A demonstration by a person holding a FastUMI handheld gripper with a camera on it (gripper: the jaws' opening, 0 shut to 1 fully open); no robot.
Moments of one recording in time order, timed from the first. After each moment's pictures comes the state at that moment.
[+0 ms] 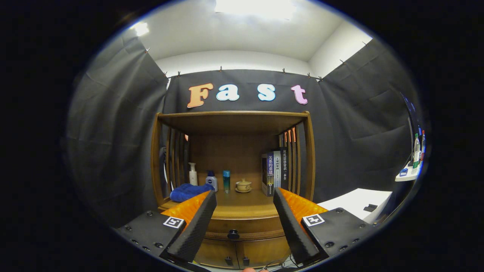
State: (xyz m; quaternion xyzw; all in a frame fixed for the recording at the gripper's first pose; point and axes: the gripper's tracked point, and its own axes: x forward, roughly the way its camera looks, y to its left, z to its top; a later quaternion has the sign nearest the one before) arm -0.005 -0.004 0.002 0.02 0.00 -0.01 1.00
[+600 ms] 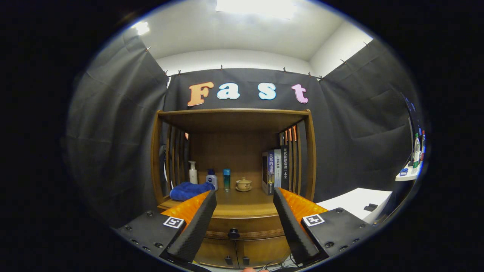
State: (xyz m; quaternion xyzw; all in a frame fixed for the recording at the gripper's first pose) arm 0.000 0.000 -0.010 0.01 0.00 -0.02 1.00
